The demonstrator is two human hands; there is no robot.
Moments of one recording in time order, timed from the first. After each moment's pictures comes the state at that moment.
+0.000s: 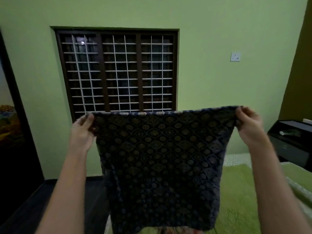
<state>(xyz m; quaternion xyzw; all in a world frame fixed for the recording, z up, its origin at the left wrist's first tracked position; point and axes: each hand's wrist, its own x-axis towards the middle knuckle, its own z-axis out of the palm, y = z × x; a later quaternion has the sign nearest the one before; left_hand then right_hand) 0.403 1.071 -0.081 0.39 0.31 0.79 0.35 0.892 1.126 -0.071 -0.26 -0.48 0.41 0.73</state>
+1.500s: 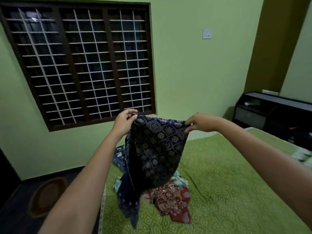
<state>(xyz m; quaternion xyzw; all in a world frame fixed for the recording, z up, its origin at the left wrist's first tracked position) 0.524 1.111 -0.119 0.66 0.54 0.46 0.26 0.825 1.064 -0.088 -0.56 -0.83 0.04 0.01</state>
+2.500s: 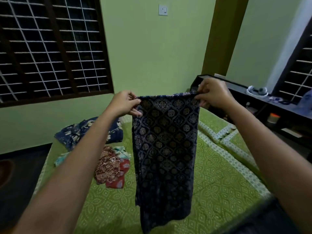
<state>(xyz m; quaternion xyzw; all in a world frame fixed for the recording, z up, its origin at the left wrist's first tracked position) 0.900 0.959 -0.120 0.68 0.48 0.39 0.40 1.204 0.896 -0.088 -0.66 -0.63 0.10 0.40</state>
